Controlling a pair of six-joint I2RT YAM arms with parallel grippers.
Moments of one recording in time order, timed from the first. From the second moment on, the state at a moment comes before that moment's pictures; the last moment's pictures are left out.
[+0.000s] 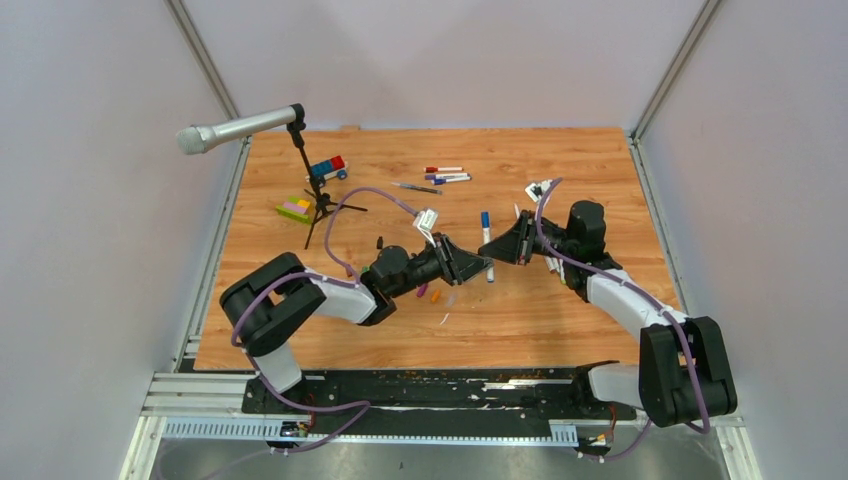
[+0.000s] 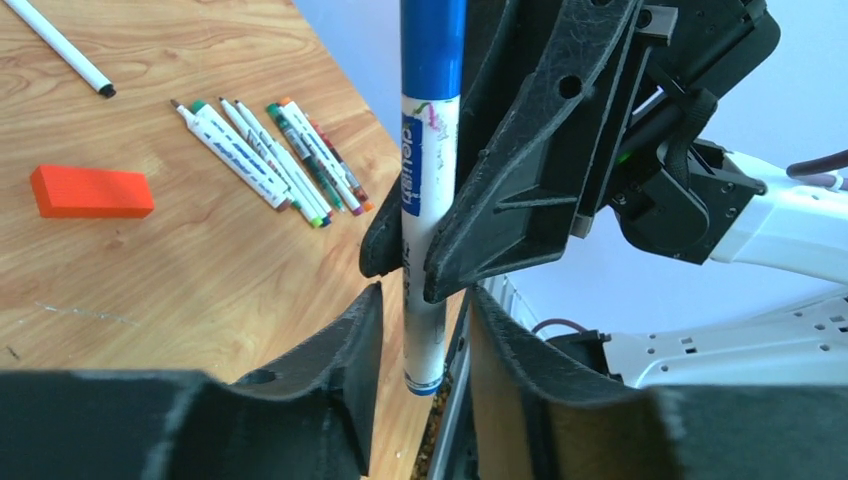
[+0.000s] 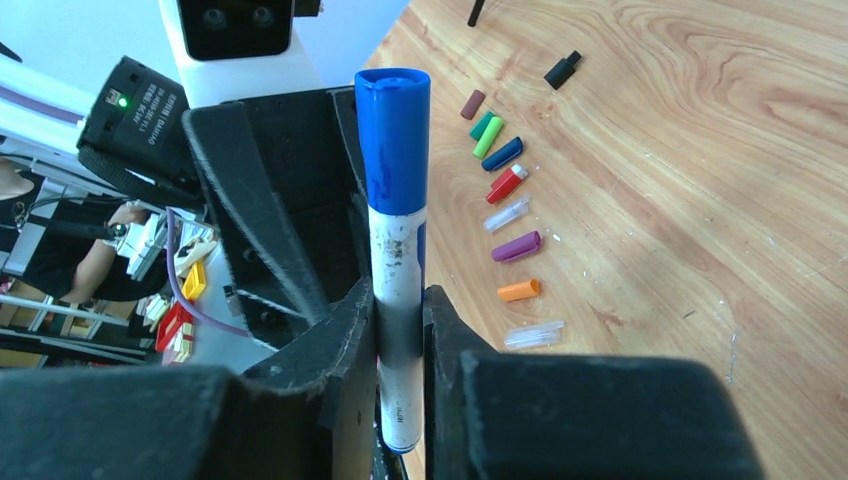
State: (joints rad) left arm -0.91 1.72 0.63 1.21 0.21 -0.93; right arm 0.19 1.26 0.58 0.47 -1.05 0.58
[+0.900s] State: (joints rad) left arm -0.82 1.47 0.59 1.03 0.26 -0.75; right arm 0.22 1.27 0.63 0.32 -1.32 0.29
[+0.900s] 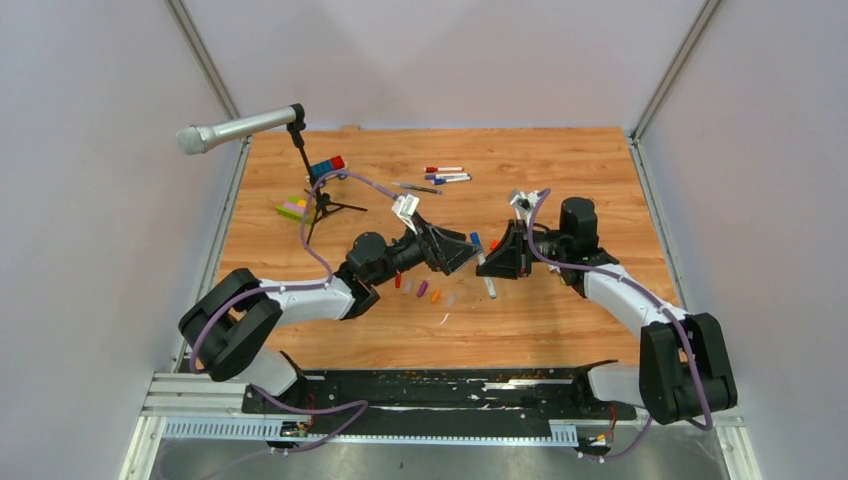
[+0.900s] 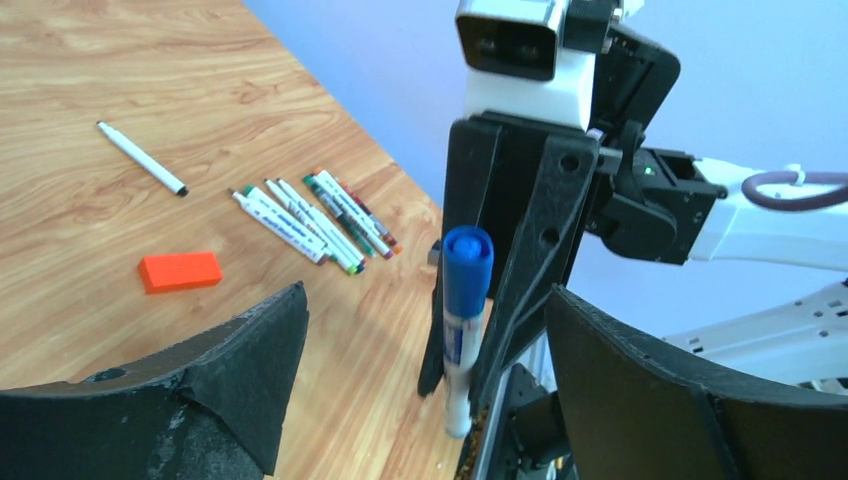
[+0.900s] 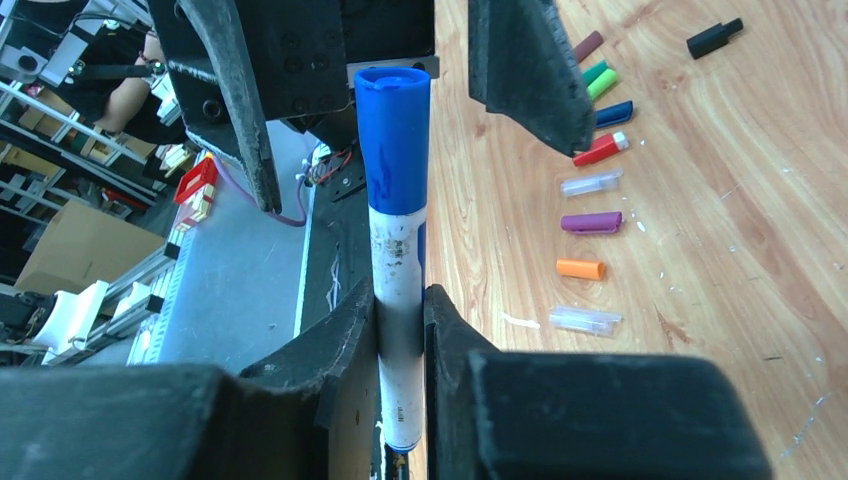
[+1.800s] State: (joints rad) left arm -0.78 1.55 0.71 1.01 0.25 -0.88; right arm 0.26 1.30 0.66 0.29 -1.24 0.24
